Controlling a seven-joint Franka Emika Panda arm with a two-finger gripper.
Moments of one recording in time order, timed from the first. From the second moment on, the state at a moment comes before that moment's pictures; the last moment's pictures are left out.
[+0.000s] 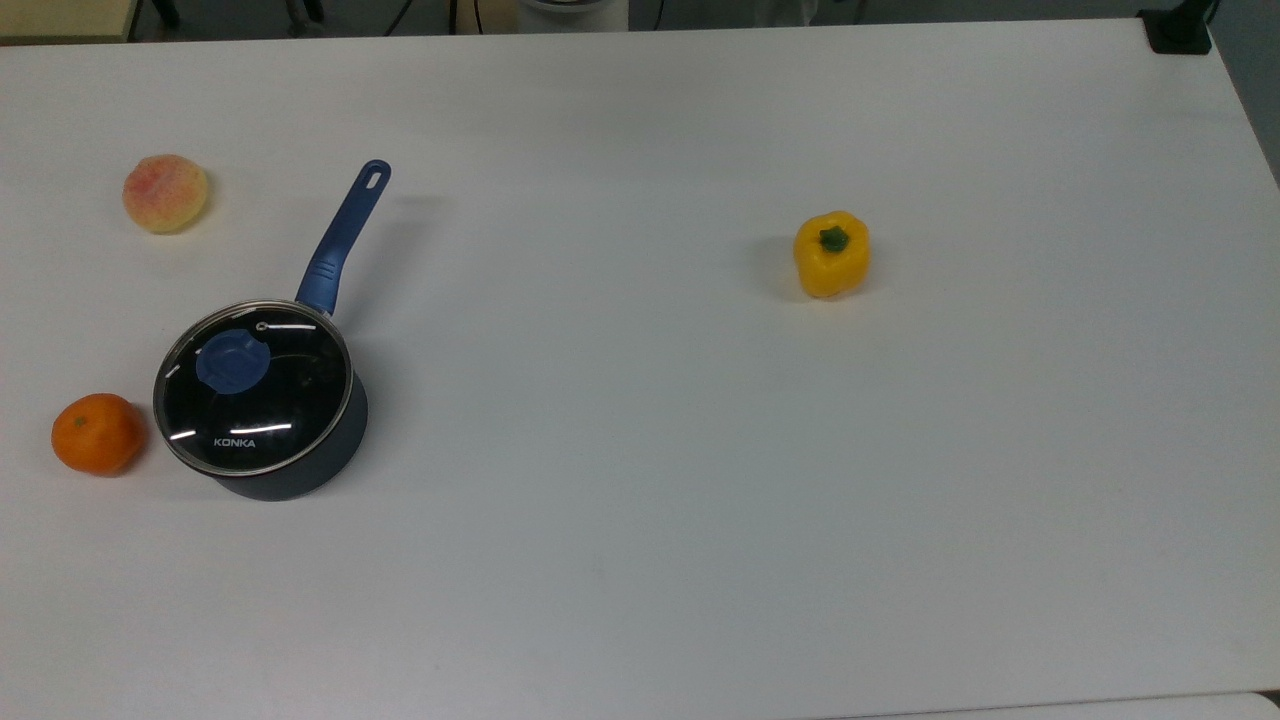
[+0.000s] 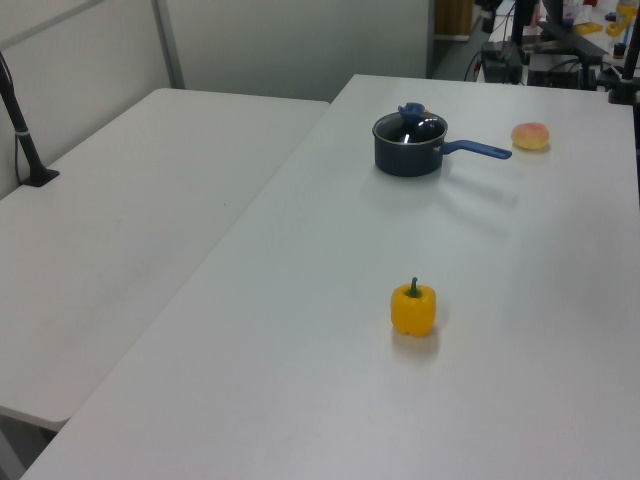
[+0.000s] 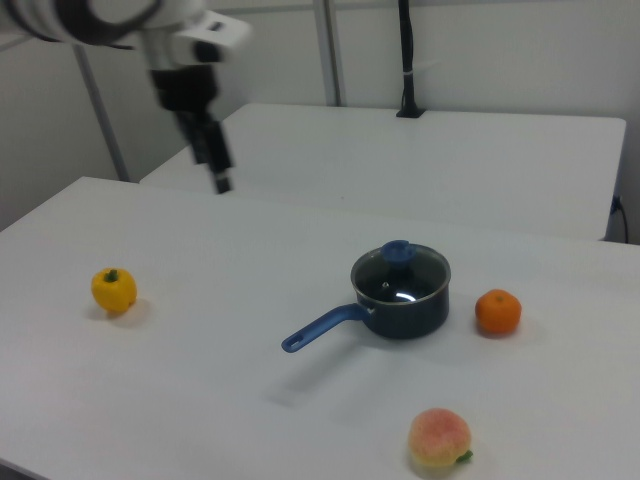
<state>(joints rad) -0.05 -0.07 -0.05 -1.57 0.03 1.59 0.43</state>
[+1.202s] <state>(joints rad) 0.03 -0.02 -0.02 -1.66 0.03 1.75 -0.05</state>
